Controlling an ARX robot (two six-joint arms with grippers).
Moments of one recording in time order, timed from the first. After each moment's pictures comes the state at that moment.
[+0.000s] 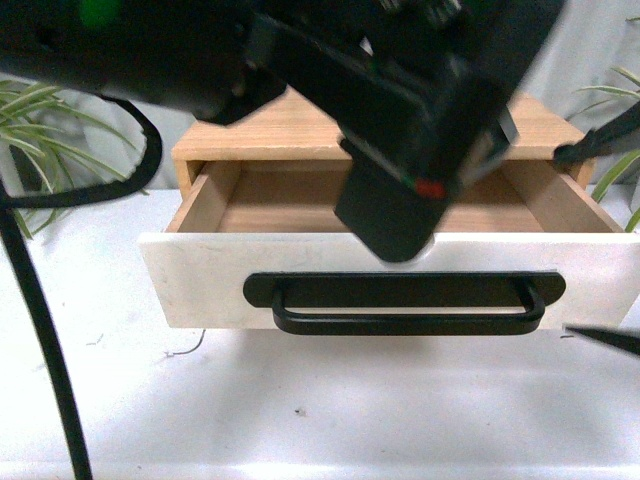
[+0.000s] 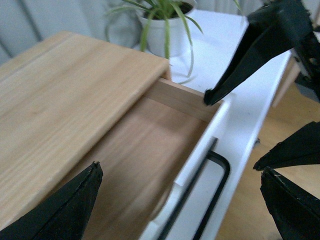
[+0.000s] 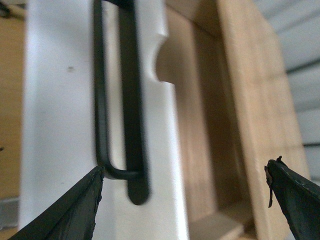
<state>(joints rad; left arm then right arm) -0.50 1.41 0.89 0.15 0.41 0.32 0.10 1.34 0.70 -0.01 -0.65 -1.45</state>
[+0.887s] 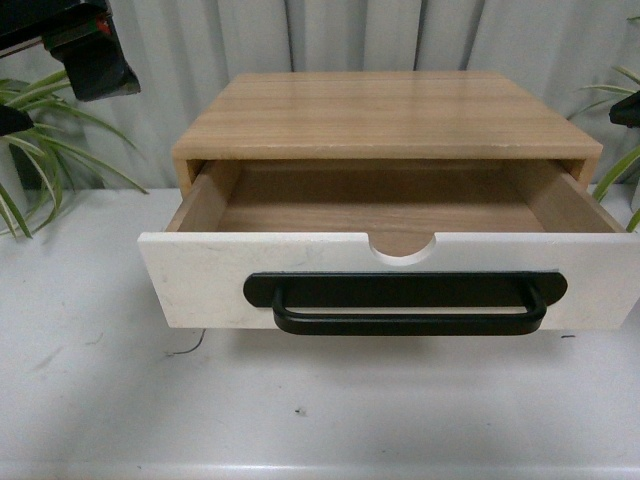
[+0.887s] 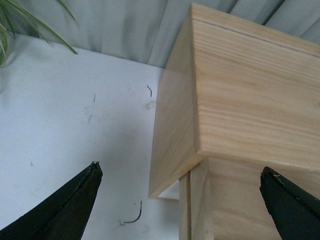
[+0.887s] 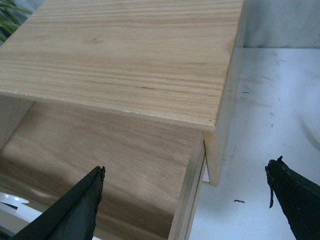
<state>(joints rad) -0.19 1.38 0.81 0.15 -0.07 -0.32 -0.04 1.45 0.86 0.07 -0.45 -0.01</state>
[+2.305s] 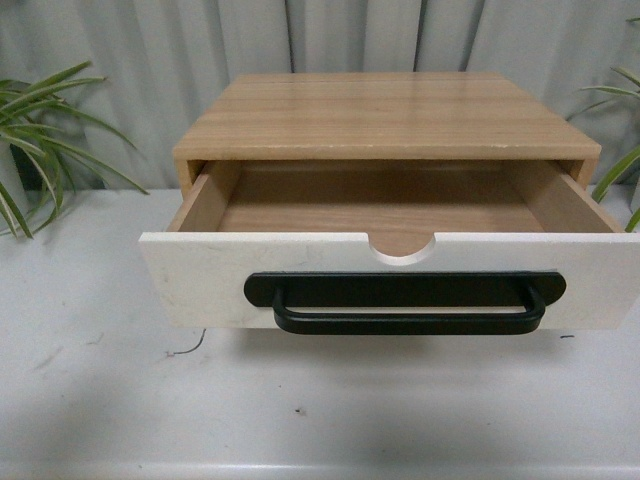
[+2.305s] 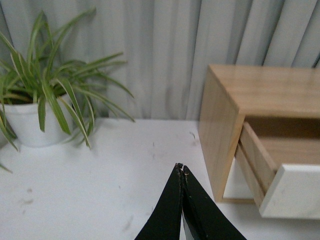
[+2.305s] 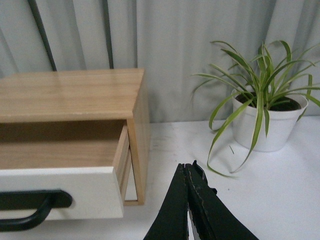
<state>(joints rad) 0.00 0.61 0.02 0.62 0.00 -0.01 0.00 0.66 0.04 0.61 0.00 0.00</state>
